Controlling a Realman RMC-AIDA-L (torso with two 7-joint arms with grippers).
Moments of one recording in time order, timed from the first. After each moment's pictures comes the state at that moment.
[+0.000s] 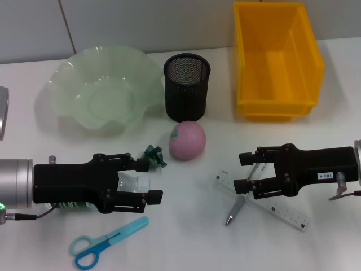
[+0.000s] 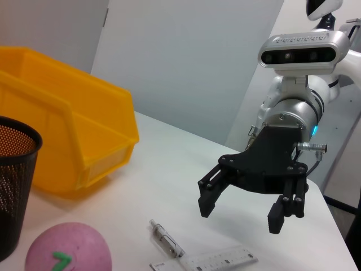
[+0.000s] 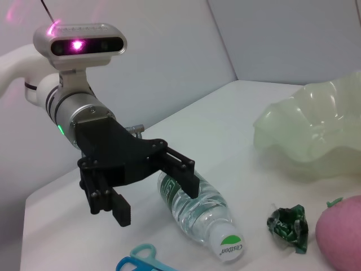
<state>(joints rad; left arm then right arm) -0.56 -2.03 0.99 0.56 1.86 1.62 -1.40 0.50 2.02 -0.73 -0.59 -2.04 -1.65 1.44</state>
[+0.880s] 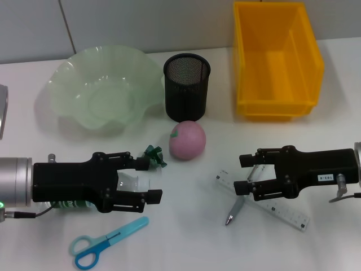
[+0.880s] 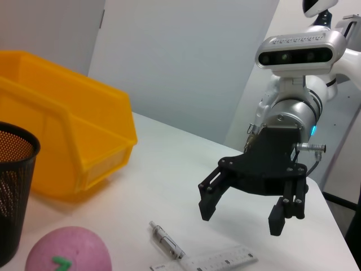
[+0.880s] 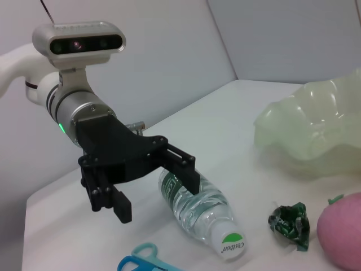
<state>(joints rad) -0.56 -2.03 0.99 0.56 1.86 1.62 -1.39 0.49 2.02 -0.73 -0.59 -2.04 -1.65 1.44</state>
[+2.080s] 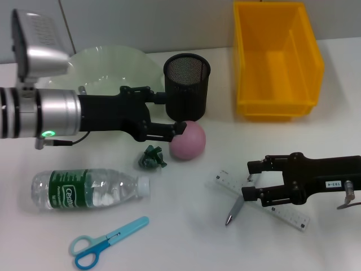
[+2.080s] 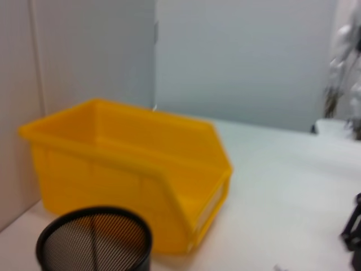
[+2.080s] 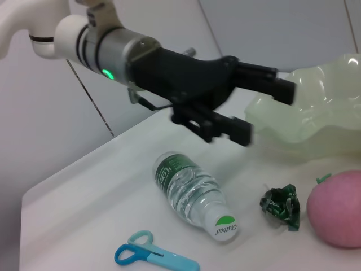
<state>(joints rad) -0.71 -2.07 1.06 0.66 1.86 1.31 -1.43 0.46 2.02 -0.73 -0.59 -2.05 -1.65 1.45</state>
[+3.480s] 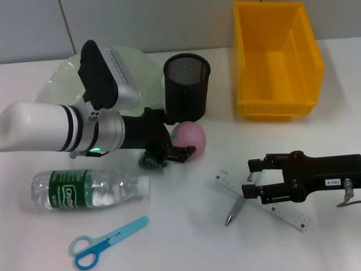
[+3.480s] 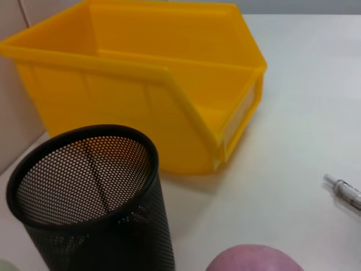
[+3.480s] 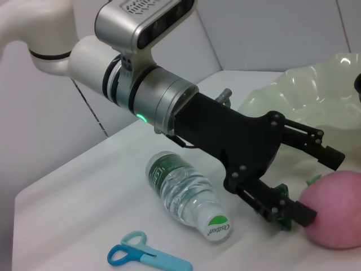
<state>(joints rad) -0.77 -2.08 1.56 0.56 1.70 0.85 -1.44 0.47 2.01 -0.73 -0.59 -2.05 -1.64 1.45</state>
